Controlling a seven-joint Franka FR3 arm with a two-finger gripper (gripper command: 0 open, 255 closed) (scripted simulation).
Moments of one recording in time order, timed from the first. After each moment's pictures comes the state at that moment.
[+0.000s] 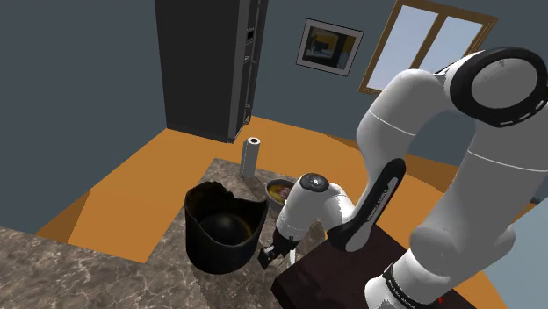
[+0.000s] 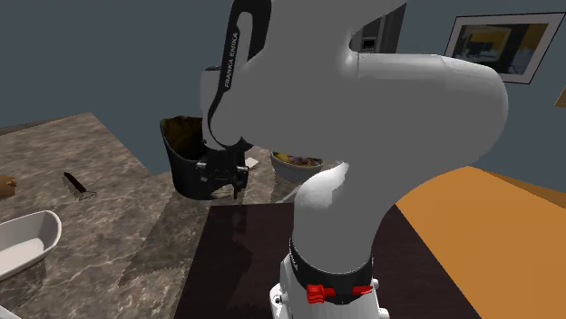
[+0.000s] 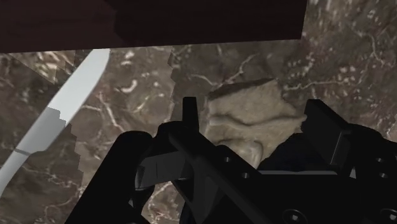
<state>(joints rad) -0.31 0.26 0.70 -2.81 -0.81 3.05 1.23</state>
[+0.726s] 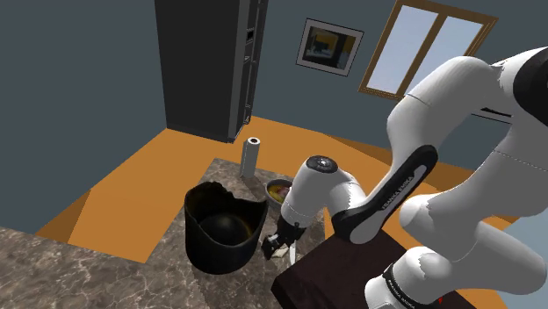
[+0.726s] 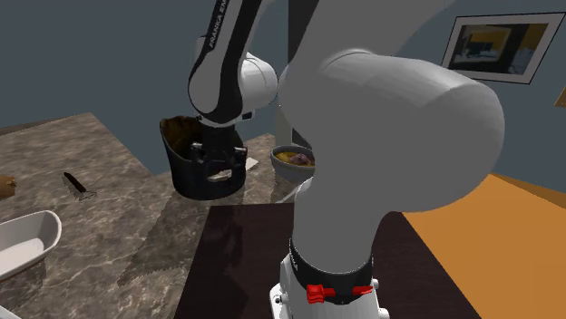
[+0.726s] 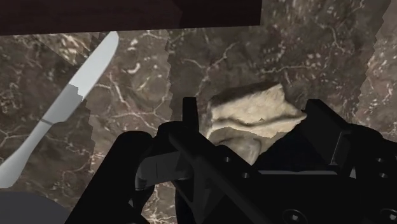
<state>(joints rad) -1.31 0.26 1.76 -2.87 -0.57 2.85 1.04</state>
